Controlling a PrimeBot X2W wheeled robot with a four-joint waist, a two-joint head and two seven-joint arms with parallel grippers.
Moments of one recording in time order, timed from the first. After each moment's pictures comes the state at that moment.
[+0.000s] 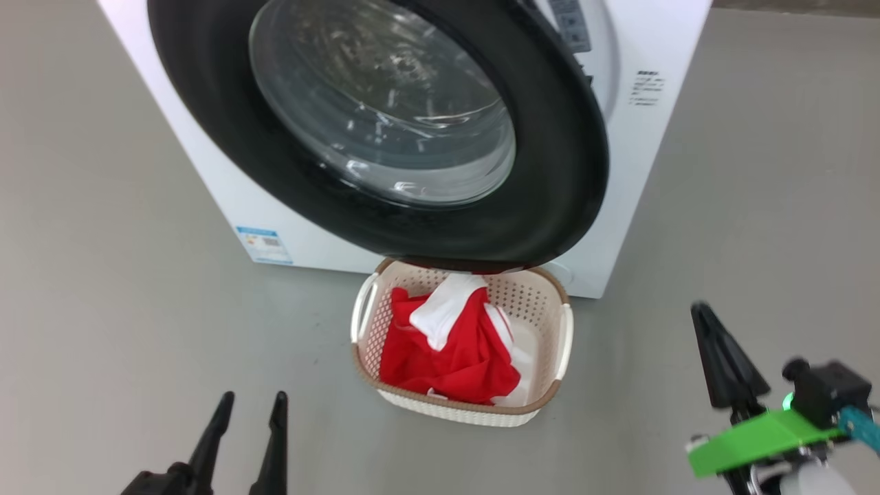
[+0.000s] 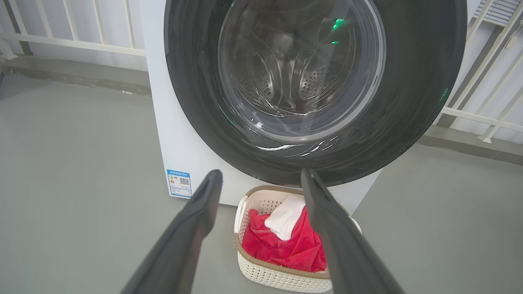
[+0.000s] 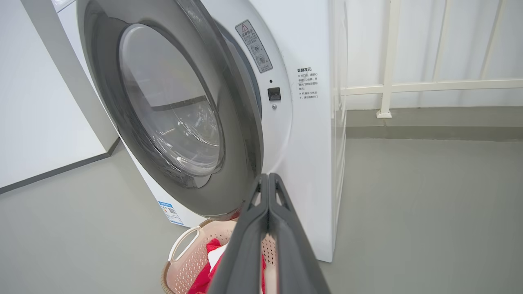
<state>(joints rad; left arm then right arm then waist) 0.03 0.05 -0.02 0.18 -0.27 -0.13 -0.25 -0.02 -0.12 0.03 0.19 0.38 0.12 -0.26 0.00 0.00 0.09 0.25</state>
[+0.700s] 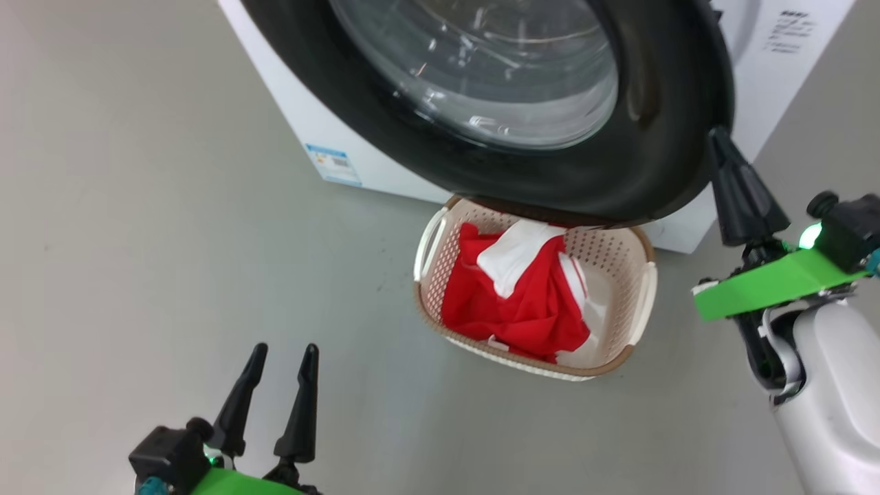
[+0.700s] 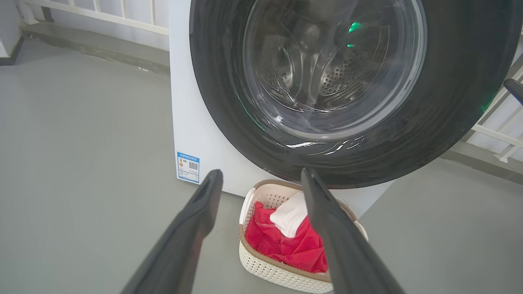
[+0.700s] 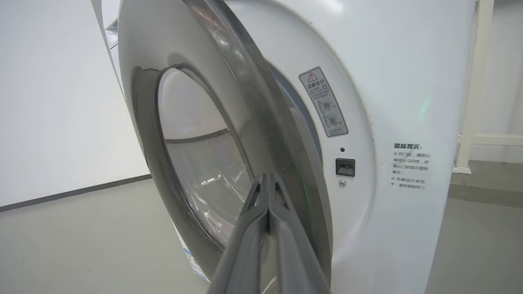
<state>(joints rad) -0.07 0.04 -0.11 0.17 -0.40 -0.13 -0.25 -0.44 -0.19 0.10 0.28 0.40 0.12 -0.26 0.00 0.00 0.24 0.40</state>
